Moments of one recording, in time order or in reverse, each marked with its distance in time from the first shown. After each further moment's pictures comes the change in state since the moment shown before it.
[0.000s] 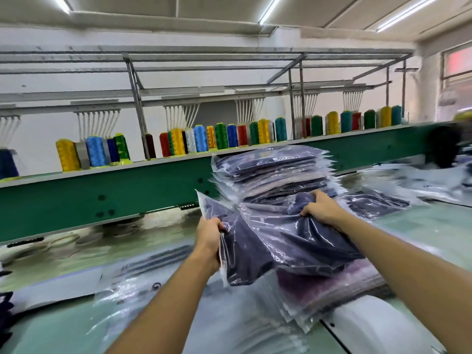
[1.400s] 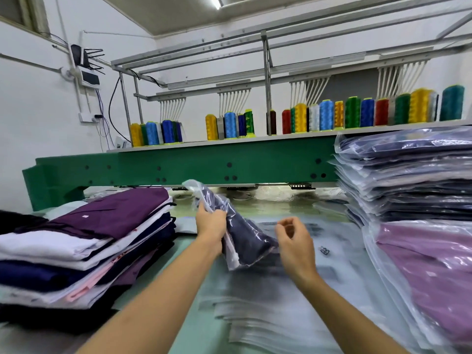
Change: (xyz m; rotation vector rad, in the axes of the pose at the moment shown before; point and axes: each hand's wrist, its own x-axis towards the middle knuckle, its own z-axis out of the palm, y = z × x) left_hand -0.013 0.012 -0.207 0.038 0.677 0.228; right_hand -0.183 -0.166 0.256 0.707 -0.179 -0.348
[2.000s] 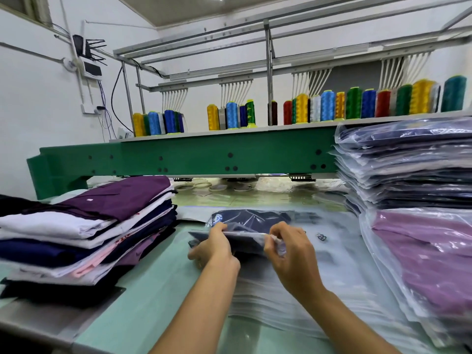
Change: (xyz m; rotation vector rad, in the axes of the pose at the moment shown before) left_hand -0.046 -0.056 -0.001 -0.414 0.458 -0.379; right_hand -0.052 0.012 -0.021 -0.327 -0.010 -0.741
